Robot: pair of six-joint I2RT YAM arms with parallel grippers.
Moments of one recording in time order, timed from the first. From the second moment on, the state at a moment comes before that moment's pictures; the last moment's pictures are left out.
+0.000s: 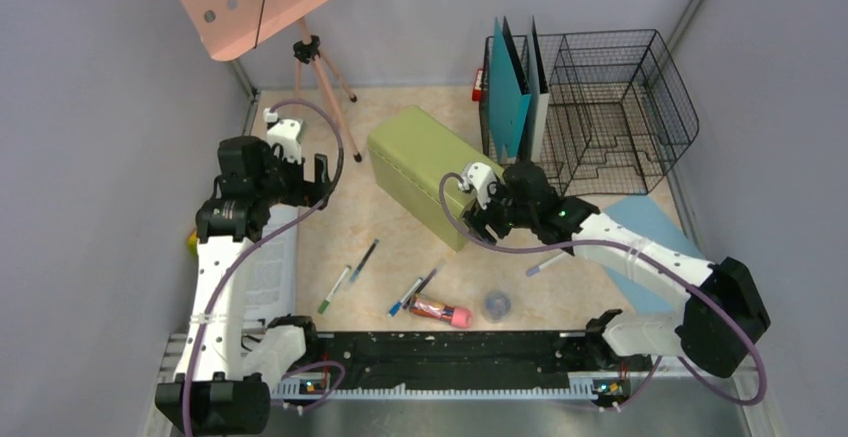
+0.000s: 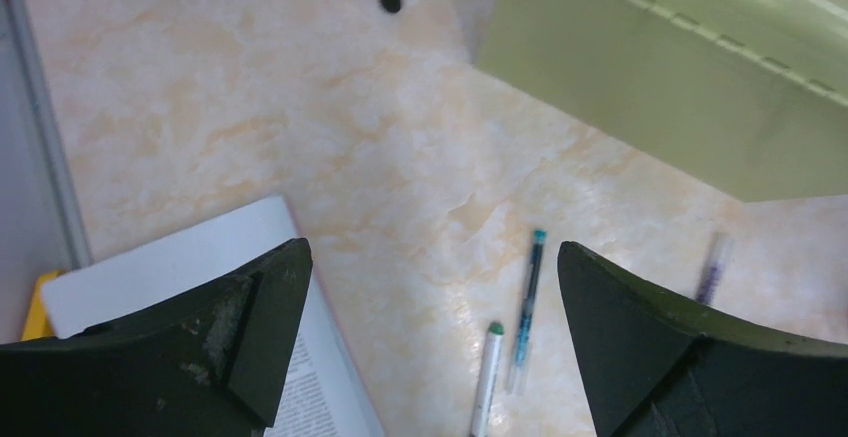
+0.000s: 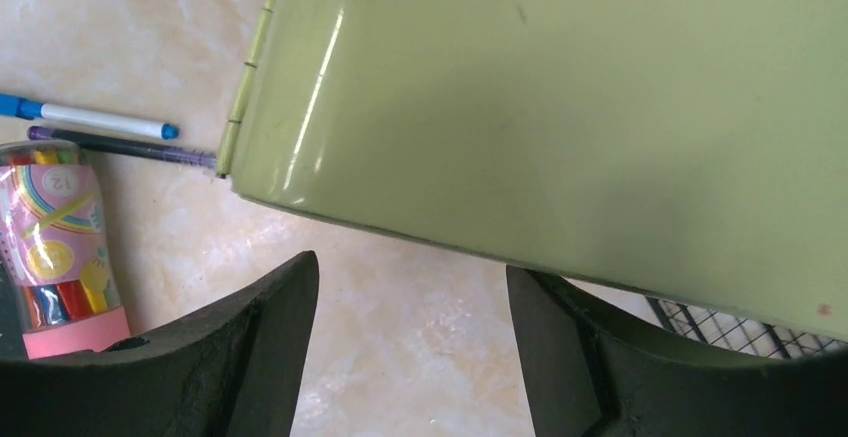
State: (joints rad) left arm 0.04 0.96 1.10 -0.72 0.35 0.14; right arm 0.71 1.23 0.84 -0.27 -0.21 -0.30
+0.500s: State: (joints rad) left arm 0.51 1.15 1.07 -0.91 0.14 0.34; right arm 0.71 1.47 1.03 -0.22 -0.18 -0.15
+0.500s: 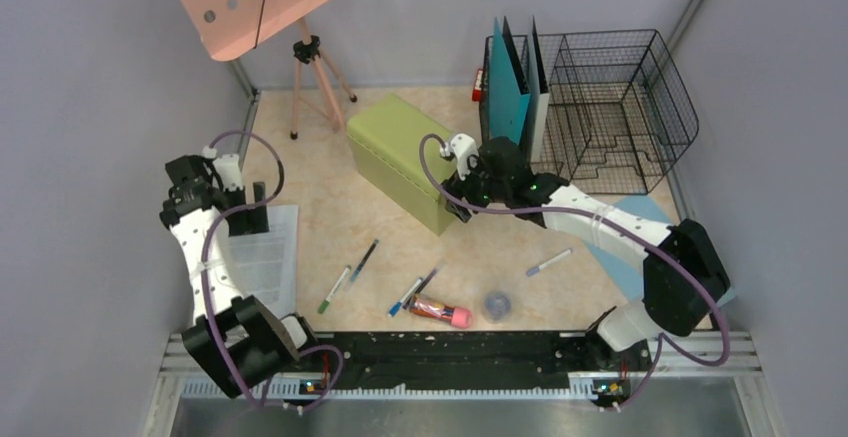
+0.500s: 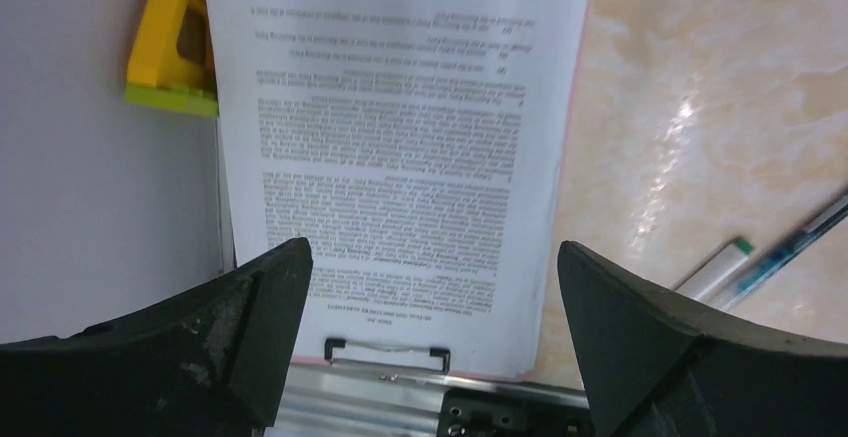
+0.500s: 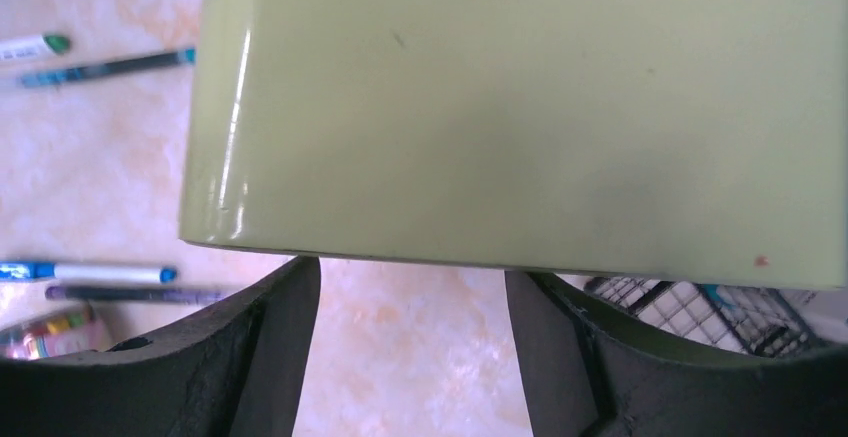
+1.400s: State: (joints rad) left arm 0.94 1.40 0.95 -0.88 0.06 0.73; right arm 0.74 1.49 1.10 -0.18 -0.32 -0.15
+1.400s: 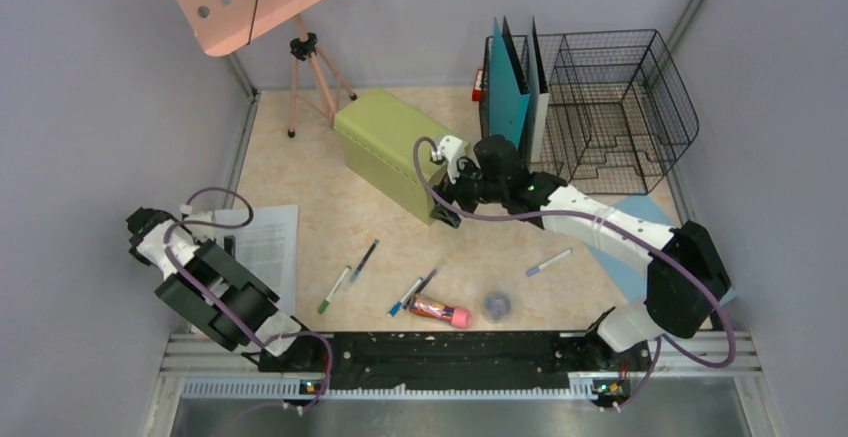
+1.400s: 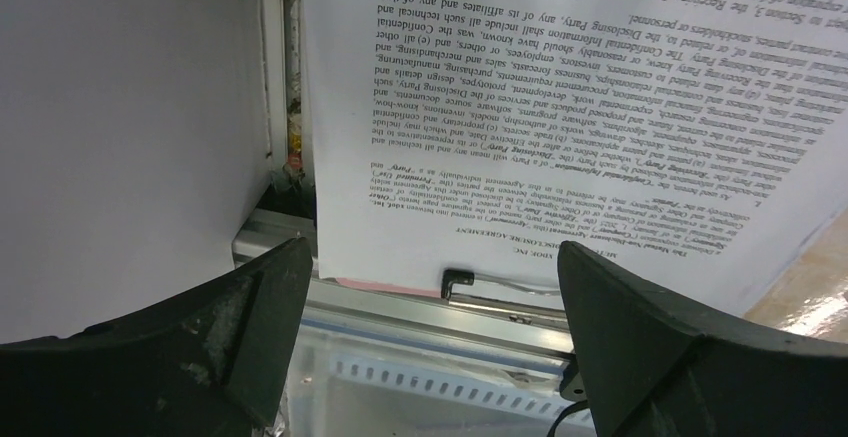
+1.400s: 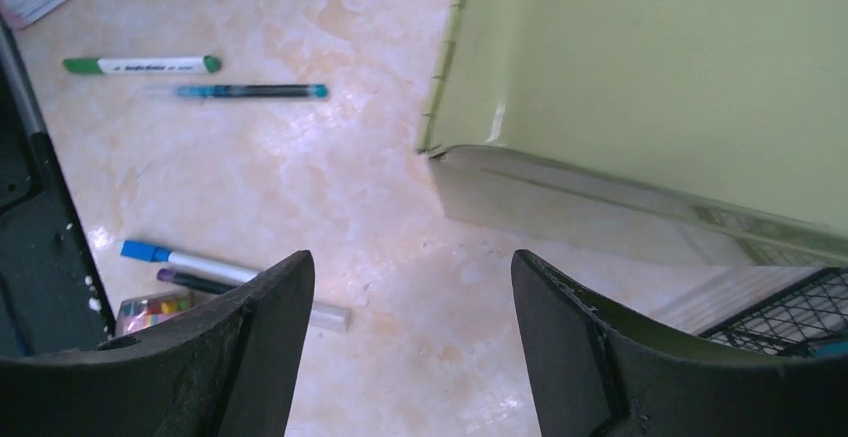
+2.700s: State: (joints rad) left arm 0.73 1.48 0.78 -0.71 -0.03 0.82; right arm 0.81 1.42 1.01 -0.28 -0.38 -0.26
